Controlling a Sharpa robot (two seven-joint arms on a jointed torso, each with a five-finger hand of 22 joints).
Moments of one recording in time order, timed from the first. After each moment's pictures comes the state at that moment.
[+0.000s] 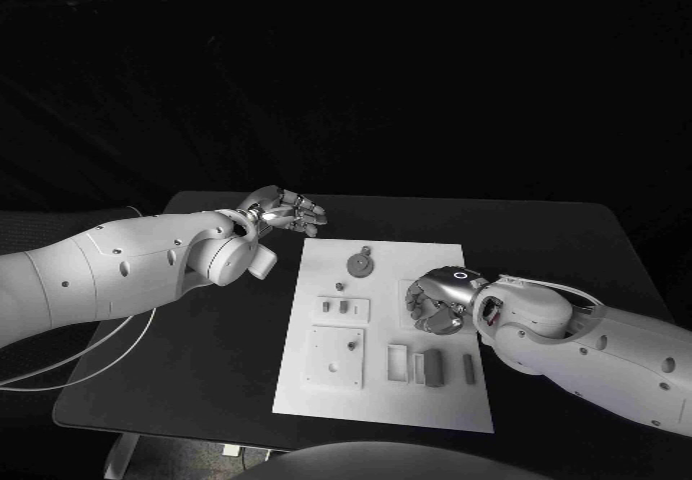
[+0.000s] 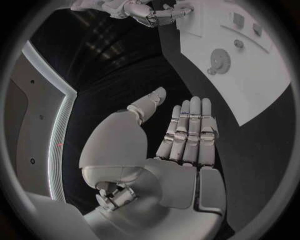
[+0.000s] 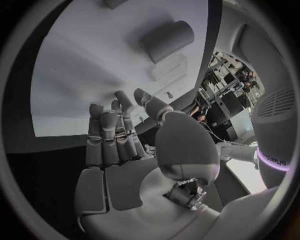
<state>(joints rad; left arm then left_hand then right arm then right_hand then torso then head) 1.21 -0.87 -0.13 1.35 -0.32 -0.29 0.17 1.14 -0.14 0.56 -0.25 0.06 0.83 0.19 0.30 0.46 1.09 0.16 0.07 0.20 0.85 0.11 0.74 0.29 0.04 0.90 0.01 0.07 1.08 1.08 -0.68 -0.13 1.46 -1.71 -0.15 -0.10 1.16 -0.15 0.58 -0.29 0.15 0.91 0.15 0.31 0.49 1.07 0.13 0.19 0.16 1.05 0.02 1.36 0.62 0.25 0.94 0.08 0.84 1.31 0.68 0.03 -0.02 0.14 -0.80</state>
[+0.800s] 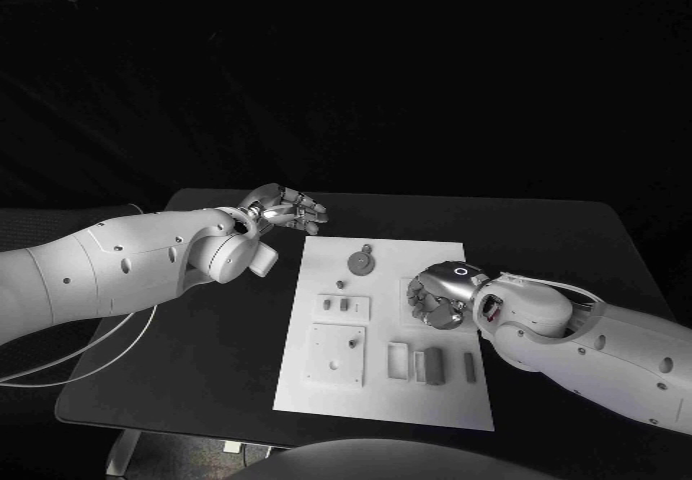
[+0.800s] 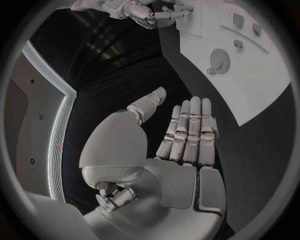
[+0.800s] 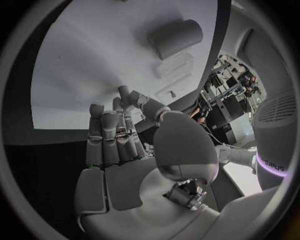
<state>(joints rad) 1.21 -0.87 -0.13 1.35 -0.32 -0.28 0.17 1.14 -0.14 0.56 -0.25 0.06 0.83 0.19 0.30 0.46 1.09 0.16 0.07 0.20 0.85 0.11 0.74 0.29 0.04 0.90 0.01 0.07 1.08 1.08 -0.67 -0.13 1.45 -1.75 -0.18 -0.10 1.20 -0.11 0.64 -0.29 0.15 0.94 0.15 0.31 0.47 1.13 0.11 0.22 0.17 1.08 0.00 1.37 0.61 0.25 0.95 0.07 0.84 1.31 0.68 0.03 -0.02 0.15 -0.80</state>
